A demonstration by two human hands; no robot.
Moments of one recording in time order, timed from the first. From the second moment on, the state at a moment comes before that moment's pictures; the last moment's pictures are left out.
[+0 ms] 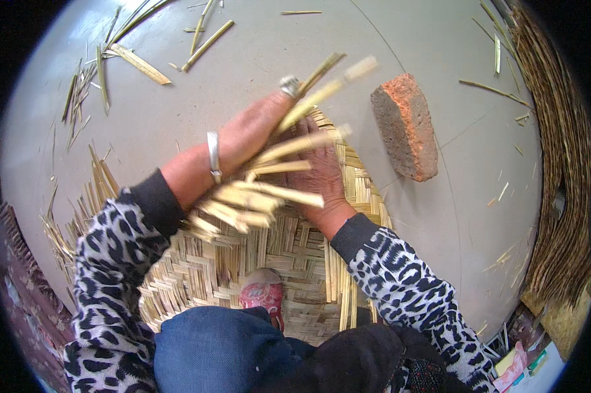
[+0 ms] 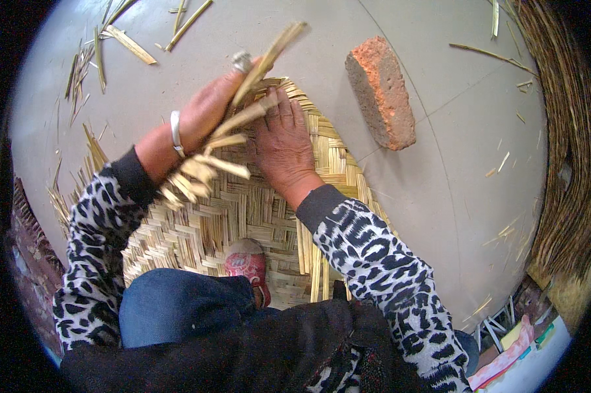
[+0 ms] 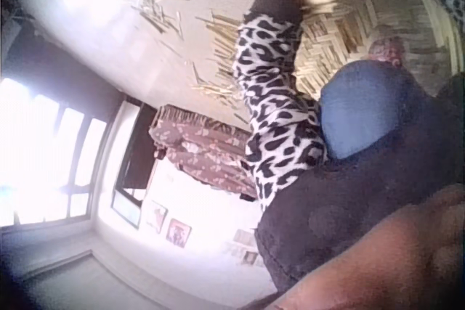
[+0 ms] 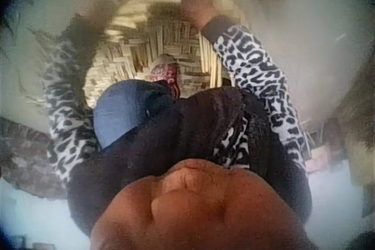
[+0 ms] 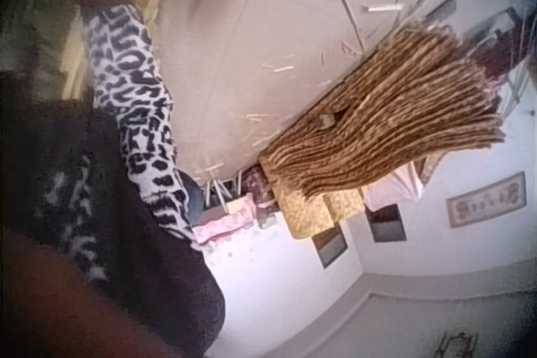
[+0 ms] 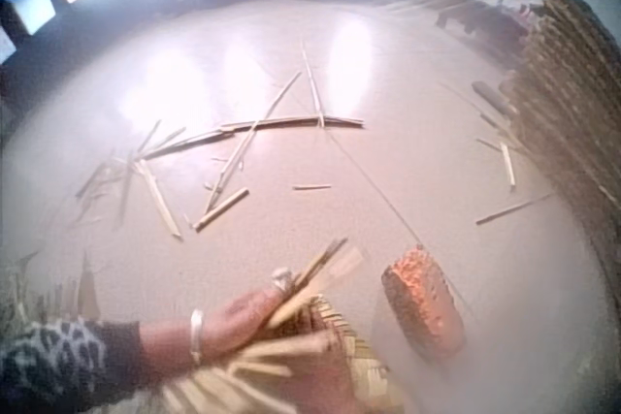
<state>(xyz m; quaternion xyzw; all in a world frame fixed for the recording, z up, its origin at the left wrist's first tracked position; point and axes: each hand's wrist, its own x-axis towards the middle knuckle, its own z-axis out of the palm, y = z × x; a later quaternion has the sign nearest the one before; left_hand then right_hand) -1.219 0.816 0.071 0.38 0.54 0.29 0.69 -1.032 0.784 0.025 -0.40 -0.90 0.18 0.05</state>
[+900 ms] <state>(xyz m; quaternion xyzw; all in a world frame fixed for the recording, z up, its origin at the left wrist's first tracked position) -1.123 0.748 0.014 0.79 0.59 0.08 0.15 -0.946 0.797 0.157 -0.25 -0.92 0.30 0.10</state>
